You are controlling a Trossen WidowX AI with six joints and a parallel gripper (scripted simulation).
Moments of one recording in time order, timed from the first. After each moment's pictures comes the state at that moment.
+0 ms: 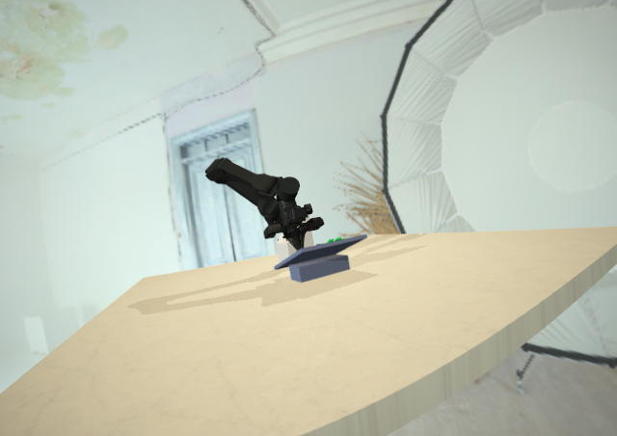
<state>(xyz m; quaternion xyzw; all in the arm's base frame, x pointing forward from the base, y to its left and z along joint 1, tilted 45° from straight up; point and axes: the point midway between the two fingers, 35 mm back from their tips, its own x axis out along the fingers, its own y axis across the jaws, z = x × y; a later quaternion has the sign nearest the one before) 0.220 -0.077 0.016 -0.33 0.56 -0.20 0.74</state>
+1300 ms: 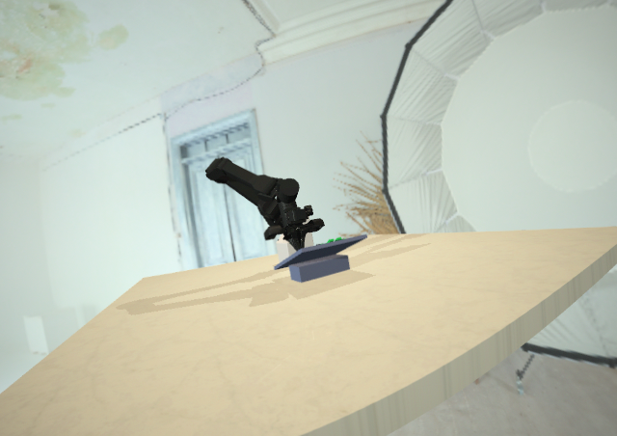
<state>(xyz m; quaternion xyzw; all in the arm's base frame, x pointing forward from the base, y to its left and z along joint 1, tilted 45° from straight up) 0.221 -0.081 0.013 -0.33 0.56 -0.20 0.74</state>
